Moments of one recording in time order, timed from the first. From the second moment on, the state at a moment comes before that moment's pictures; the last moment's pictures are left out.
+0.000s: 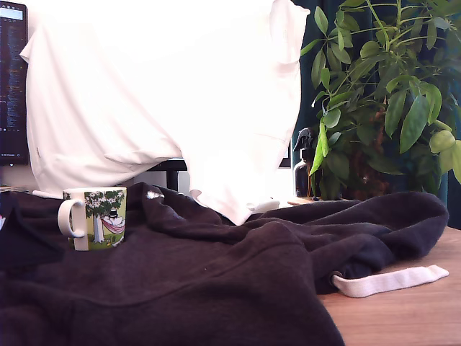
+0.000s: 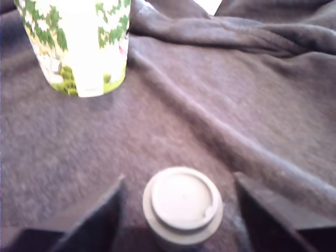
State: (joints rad) arm -0.23 1.46 0.05 0.99 0.33 -0.05
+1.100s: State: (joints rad) arm -0.23 1.51 0.51 0.89 0.33 0.02
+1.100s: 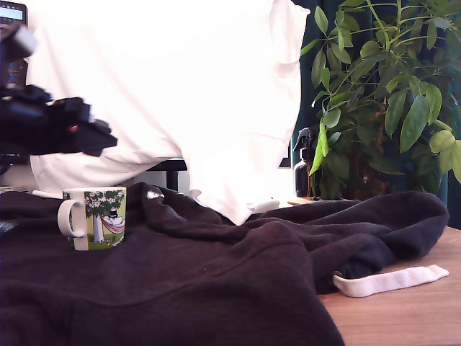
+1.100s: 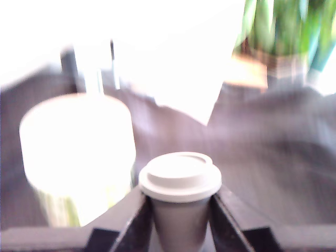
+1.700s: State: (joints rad) arm -0.19 1.68 0.74 0.58 0.28 0.07
